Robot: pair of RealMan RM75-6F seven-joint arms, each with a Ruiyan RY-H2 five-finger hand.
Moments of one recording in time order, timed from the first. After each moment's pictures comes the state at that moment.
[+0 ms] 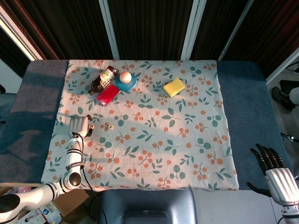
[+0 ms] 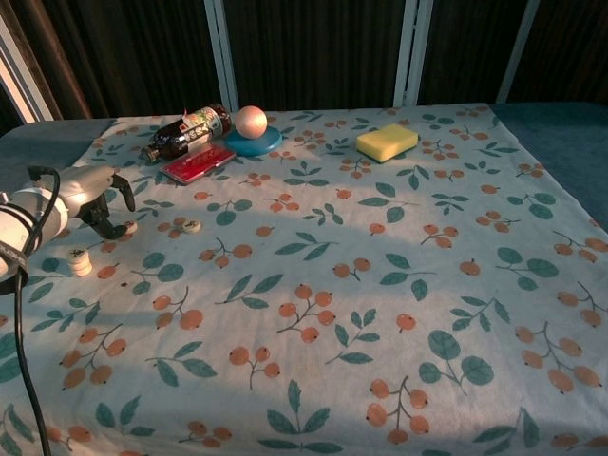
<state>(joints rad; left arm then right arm) -0.76 -1.77 -0.33 -1.04 0.68 0.95 0.63 -0.02 -1.07 -0.06 -1.60 -1.71 1.58 0.03</state>
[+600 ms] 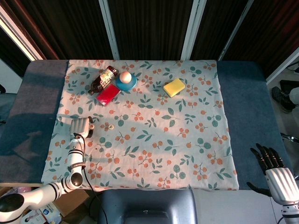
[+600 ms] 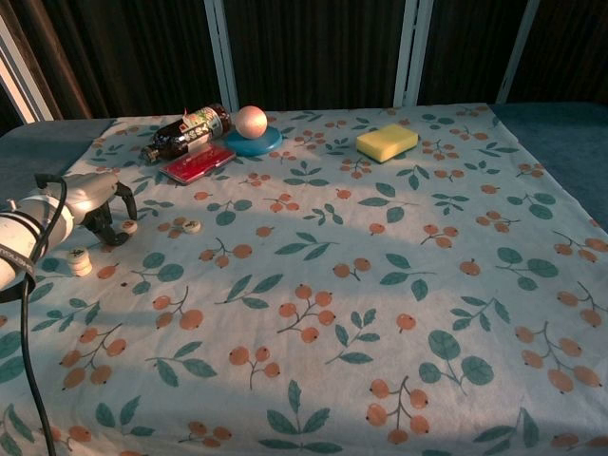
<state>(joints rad) -0.77 -1.79 -0.31 -1.00 0.67 0.94 0.62 -0.02 -1.06 -0.06 -1.60 -1.70 1.58 0.03</state>
